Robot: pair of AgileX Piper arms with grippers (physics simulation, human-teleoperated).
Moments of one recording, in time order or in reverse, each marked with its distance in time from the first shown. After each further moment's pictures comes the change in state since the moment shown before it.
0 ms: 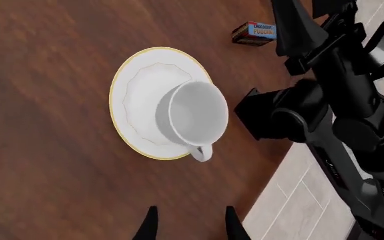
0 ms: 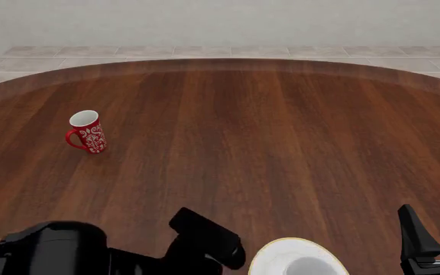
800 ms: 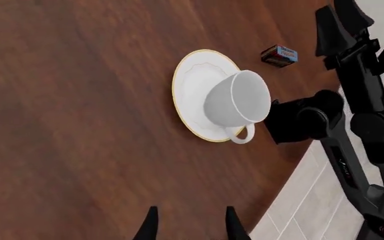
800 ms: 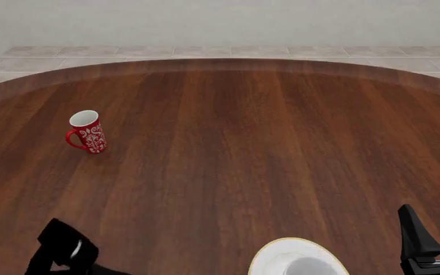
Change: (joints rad) left arm 0.167 -0.541 0.369 0.028 -0.008; right arm -0.003 0.001 0.000 0.001 -0.007
